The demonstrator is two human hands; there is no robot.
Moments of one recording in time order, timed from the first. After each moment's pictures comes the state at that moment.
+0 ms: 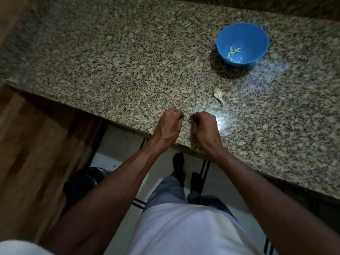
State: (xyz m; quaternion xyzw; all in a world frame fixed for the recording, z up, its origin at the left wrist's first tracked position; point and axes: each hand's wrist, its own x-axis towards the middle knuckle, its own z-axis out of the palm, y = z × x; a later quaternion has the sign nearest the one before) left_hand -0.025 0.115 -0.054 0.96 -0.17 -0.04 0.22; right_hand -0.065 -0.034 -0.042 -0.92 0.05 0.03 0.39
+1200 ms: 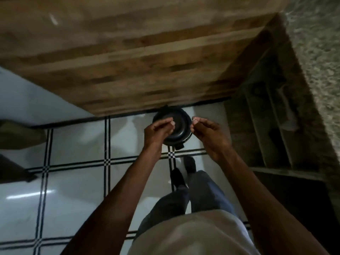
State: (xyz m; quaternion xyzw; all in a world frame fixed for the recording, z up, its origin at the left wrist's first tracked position) left_hand -0.340 0.620 -0.060 0.38 0.58 0.26 0.67; right_hand -0.194 0.524 -0.058 -0.57 -0.05 0.54 0.61
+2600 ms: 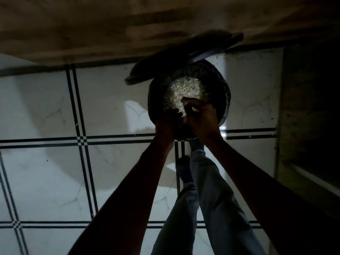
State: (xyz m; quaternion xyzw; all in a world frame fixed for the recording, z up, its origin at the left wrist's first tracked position) left_hand -0.327 0.761 -0.504 0.21 0.69 0.06 0.69; right_hand -0.217 0.716 -0.498 -0.77 -0.24 0.48 0.34
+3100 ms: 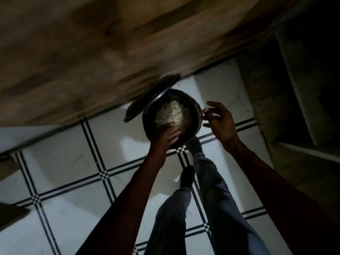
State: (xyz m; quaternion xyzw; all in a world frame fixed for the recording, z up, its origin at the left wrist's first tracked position) left_hand -0.300 0.759 -0.342 0.35 0.57 -0.01 0.74; right_hand -0.139 0.643 -0.353 -0.77 -0.06 0.41 0.49
